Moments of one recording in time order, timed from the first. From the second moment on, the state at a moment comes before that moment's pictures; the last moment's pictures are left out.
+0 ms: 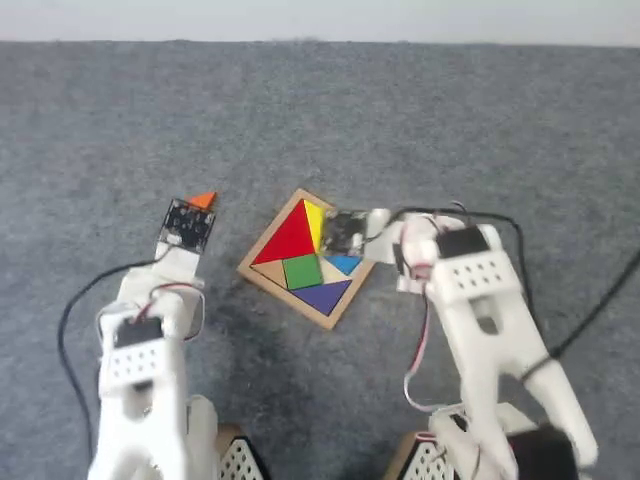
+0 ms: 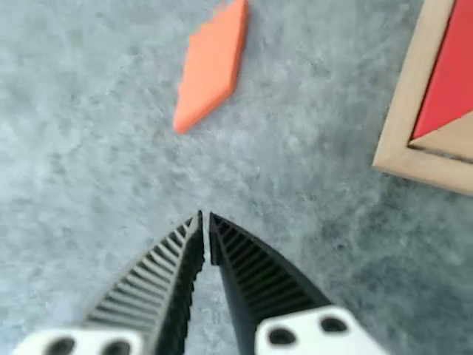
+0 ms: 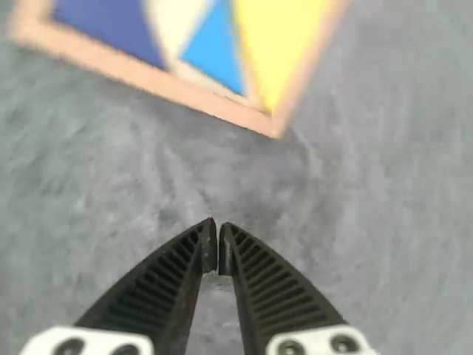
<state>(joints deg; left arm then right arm) -20.3 -49.9 82.2 33.3 -26.0 -16.2 -27.1 45.2 55.0 63.2</state>
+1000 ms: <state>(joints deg) -15.8 -66.2 68.5 48.3 -16.2 -12.5 -42.8 72.8 34.0 27.8</state>
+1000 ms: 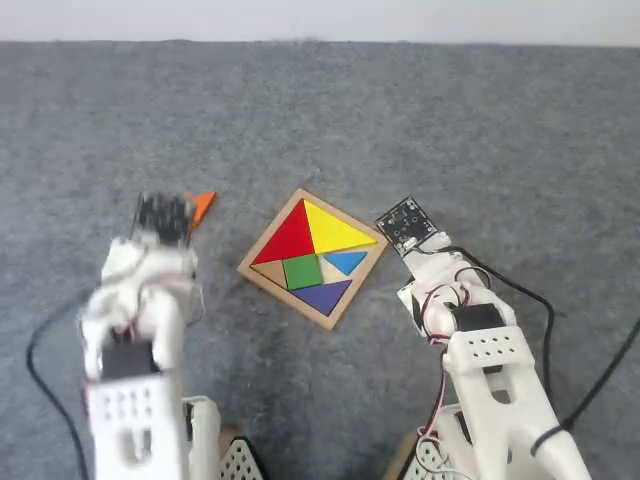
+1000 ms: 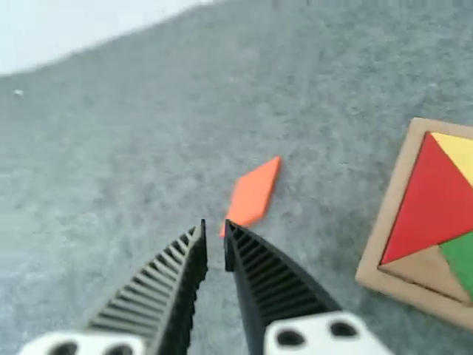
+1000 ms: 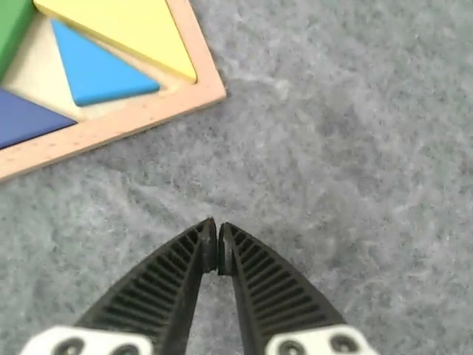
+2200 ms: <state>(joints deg) -18.0 24.7 6.2 64.3 -29.5 -25.3 -19.2 43.5 49.1 1.5</state>
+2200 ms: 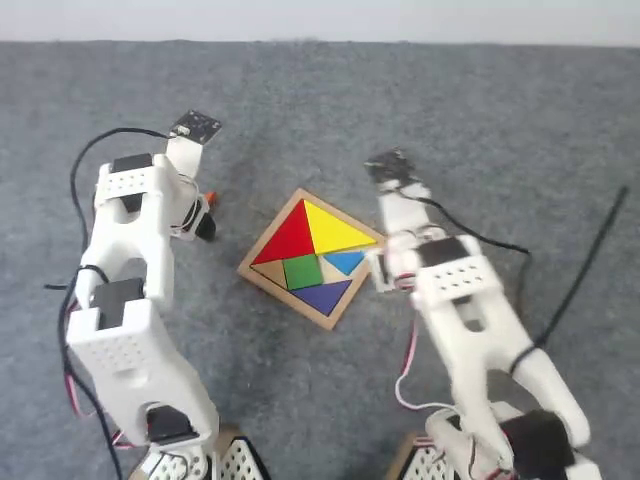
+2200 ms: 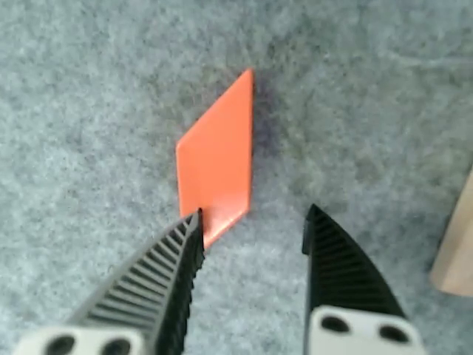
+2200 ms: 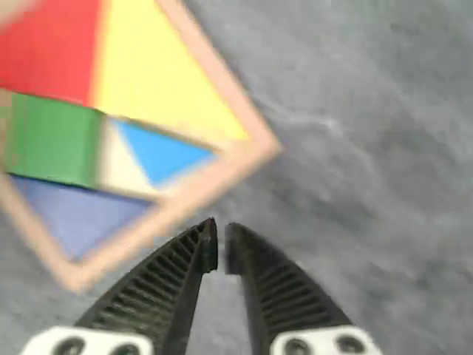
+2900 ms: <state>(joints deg) -15.9 -2.6 36.1 50.0 -21.1 -34.8 11.1 20.5 50.6 -0.2</state>
